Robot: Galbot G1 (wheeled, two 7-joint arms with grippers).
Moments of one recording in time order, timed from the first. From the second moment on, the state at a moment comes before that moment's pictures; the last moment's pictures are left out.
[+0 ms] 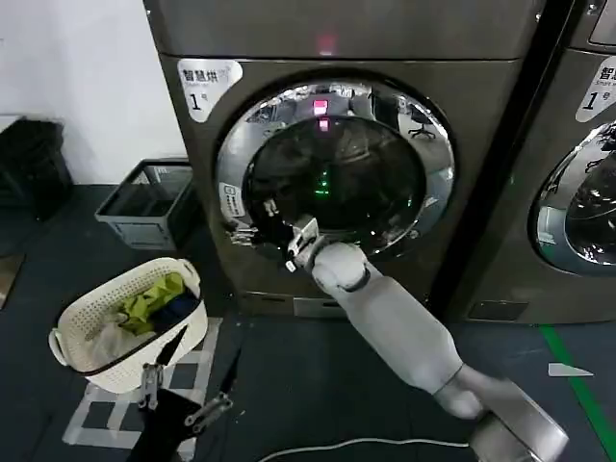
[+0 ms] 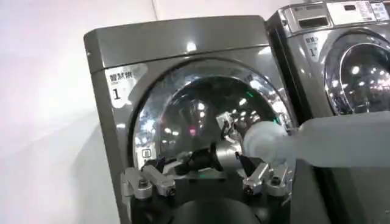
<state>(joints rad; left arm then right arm) 1.93 -1.41 -0.63 -2.39 0.00 -0.36 0.29 -0.32 1.35 -0.24 1.32 0.48 -0.11 -0.31</state>
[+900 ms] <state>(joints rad) 1.89 -1.35 -0.74 -2.36 -0.18 -0.30 0.32 -0.34 1.17 -0.24 1.49 0.70 -0.09 -0.65</state>
